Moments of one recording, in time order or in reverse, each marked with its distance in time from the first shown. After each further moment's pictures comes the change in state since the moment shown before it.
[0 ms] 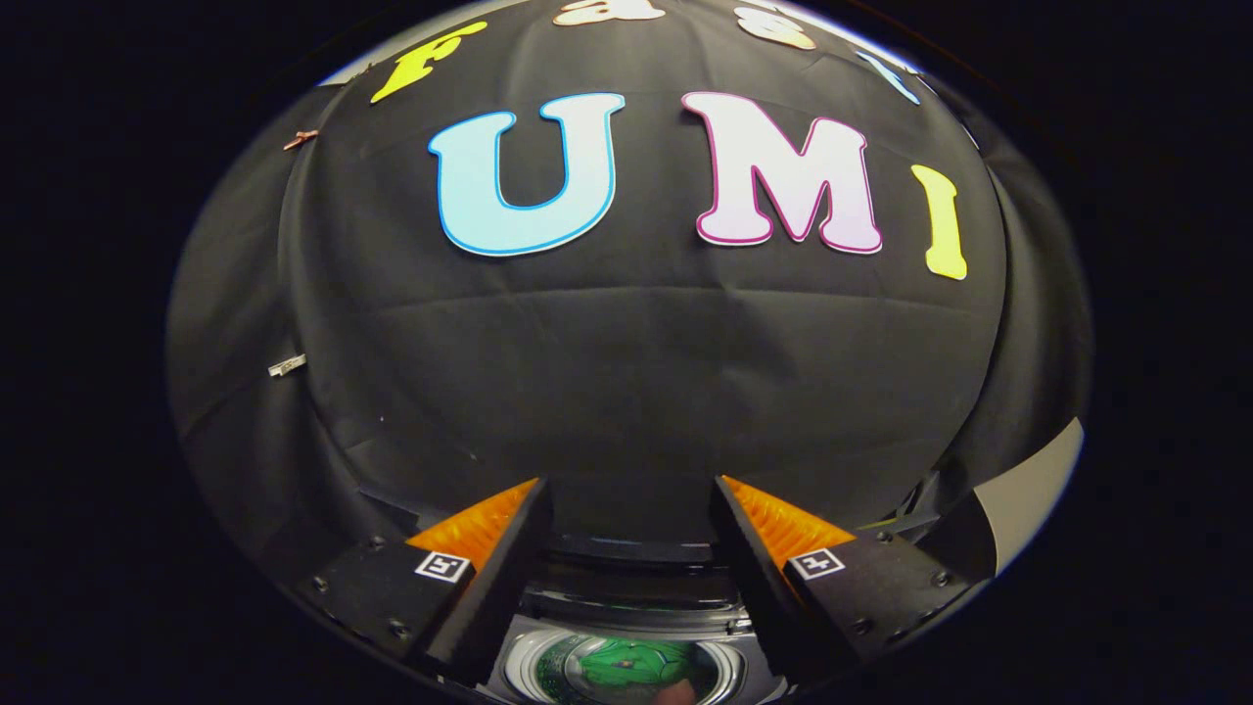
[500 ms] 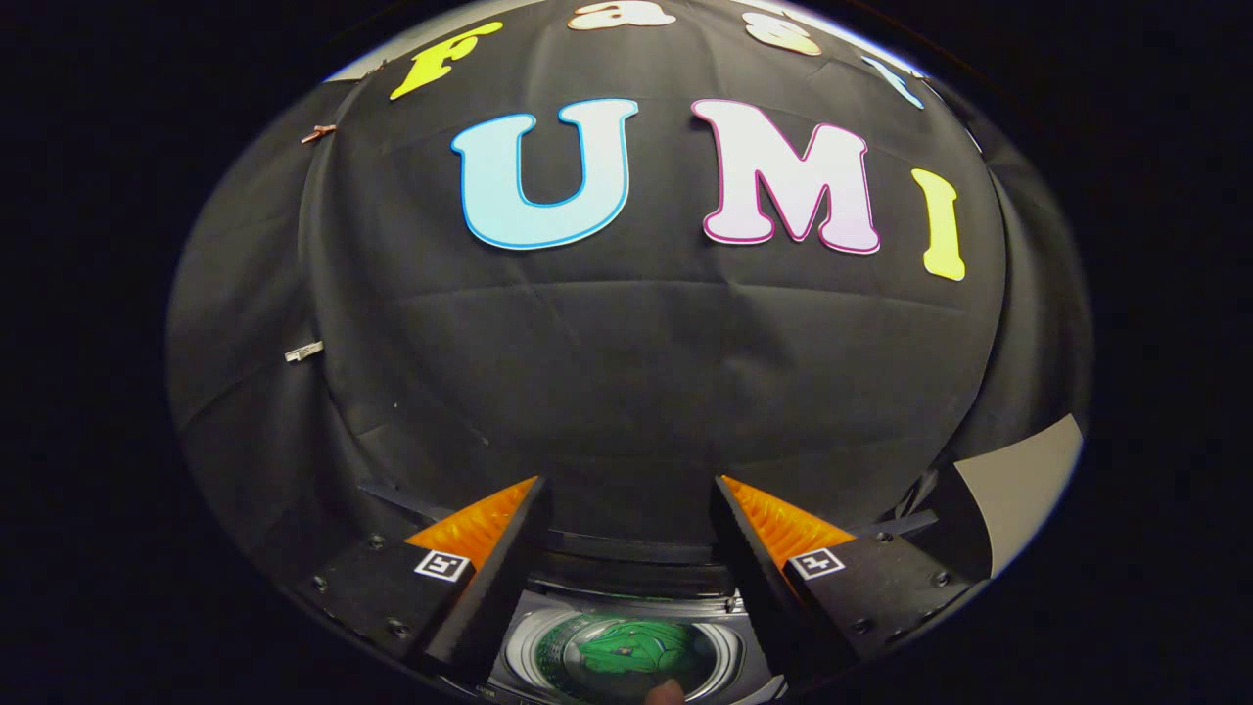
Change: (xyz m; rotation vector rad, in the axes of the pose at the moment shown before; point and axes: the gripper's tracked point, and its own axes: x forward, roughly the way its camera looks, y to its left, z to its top) arm -0.035 0.003 -0.019 -0.012 -0.004 0.027
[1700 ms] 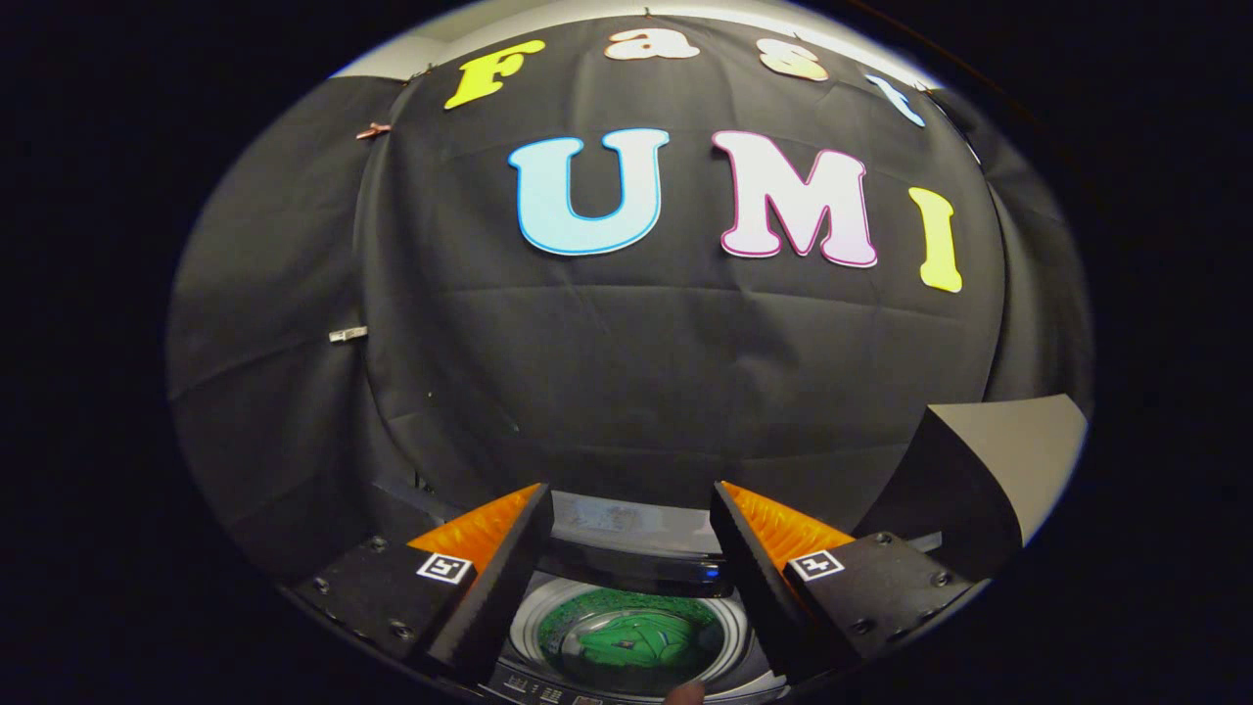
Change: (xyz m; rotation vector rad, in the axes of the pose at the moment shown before) arm -0.076 0.019 -0.058 -0.085 -0.090 0.060
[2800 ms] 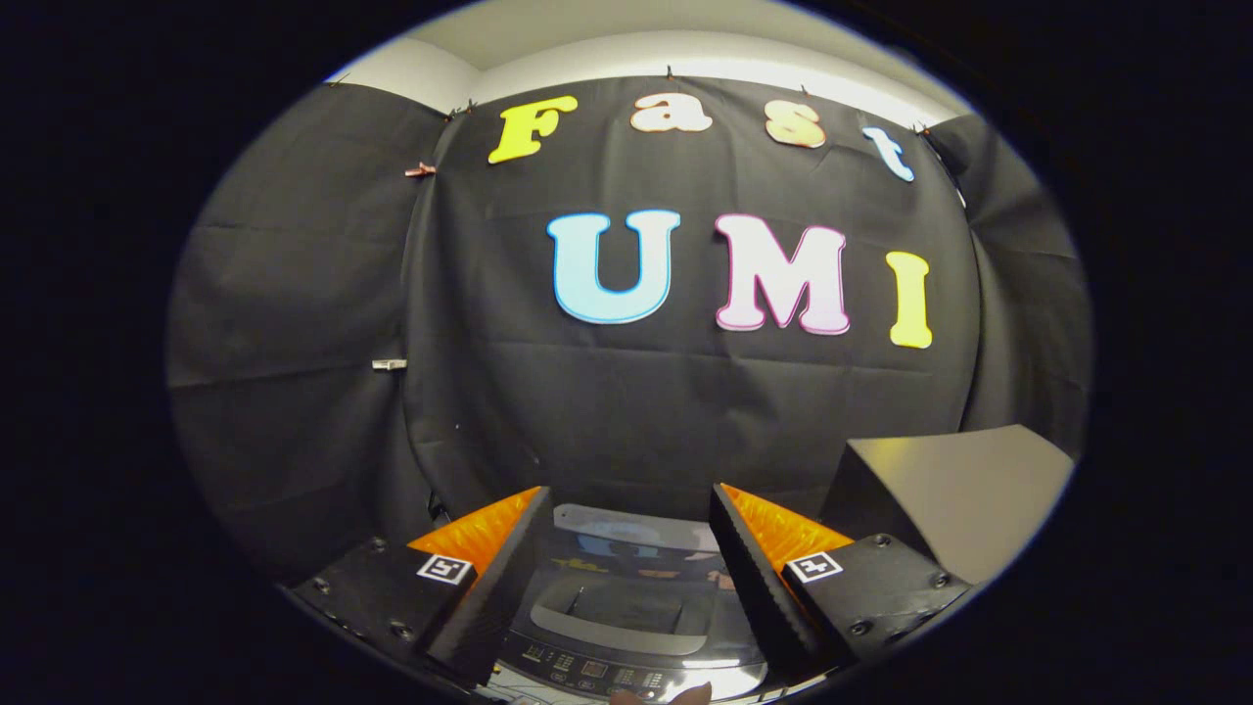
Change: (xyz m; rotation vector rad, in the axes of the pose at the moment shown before) arm -0.147 0.000 0.044 -0.024 -0.218 0.007
